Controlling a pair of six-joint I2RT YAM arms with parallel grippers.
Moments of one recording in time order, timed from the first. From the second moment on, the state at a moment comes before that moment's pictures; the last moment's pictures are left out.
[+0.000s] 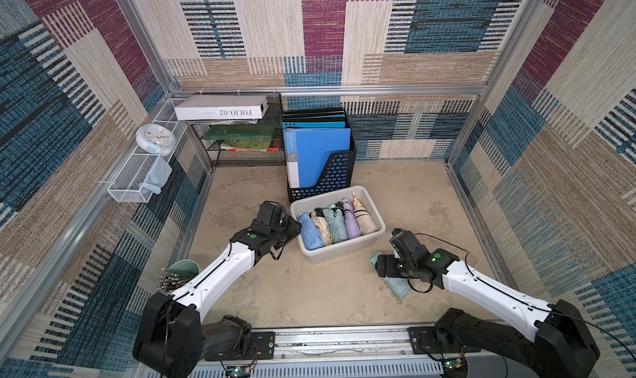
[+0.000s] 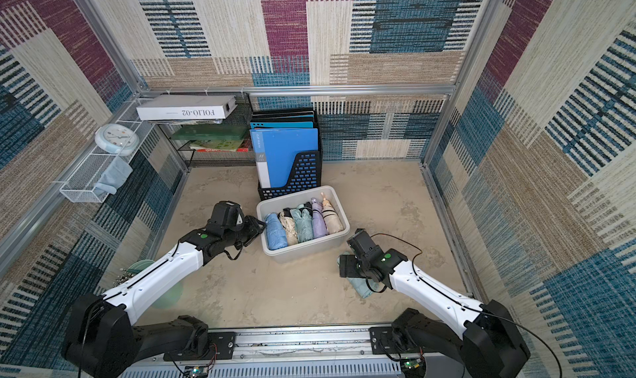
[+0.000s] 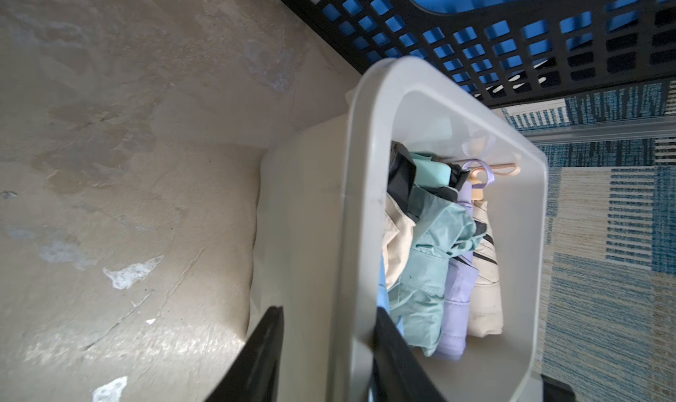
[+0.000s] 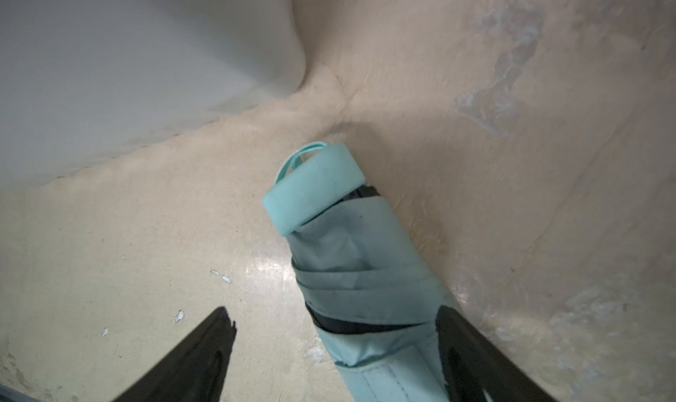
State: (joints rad) left arm -0.37 1.26 0.83 -0.34 0.15 -0.97; right arm 0.65 1.08 0.57 -0.60 0.05 0.62
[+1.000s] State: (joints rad) left arm -0.37 1.17 0.83 -0.45 0.07 -0.96; right arm 0.84 1.33 0.65 -0.66 0.06 0.74
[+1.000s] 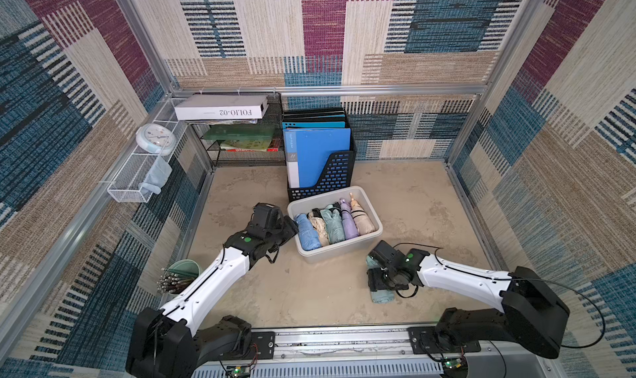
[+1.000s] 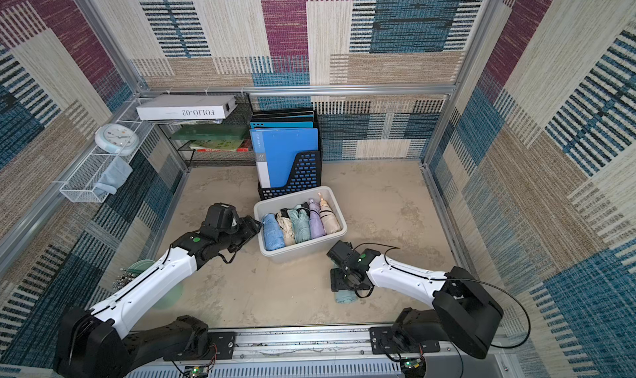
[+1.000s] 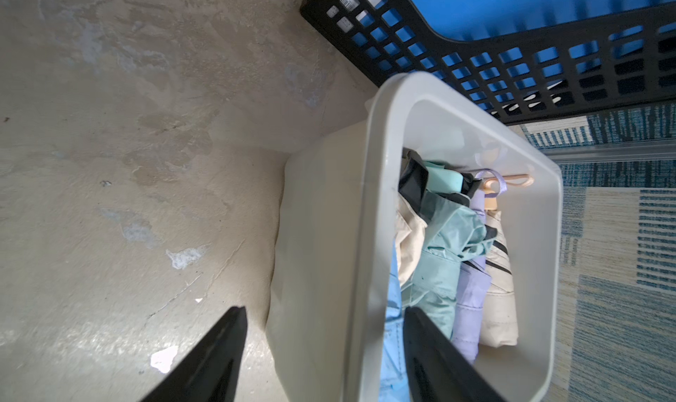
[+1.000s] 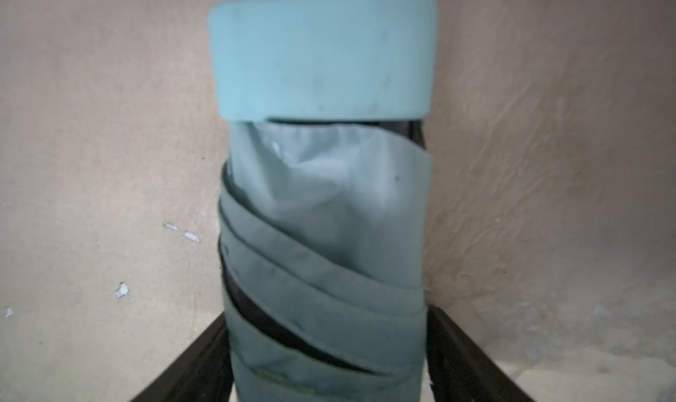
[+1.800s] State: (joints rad) left arm -0.36 1.07 0.83 -0.51 0.05 -0.96; right arm 0.83 1.29 0.69 -0.75 0.16 0.91
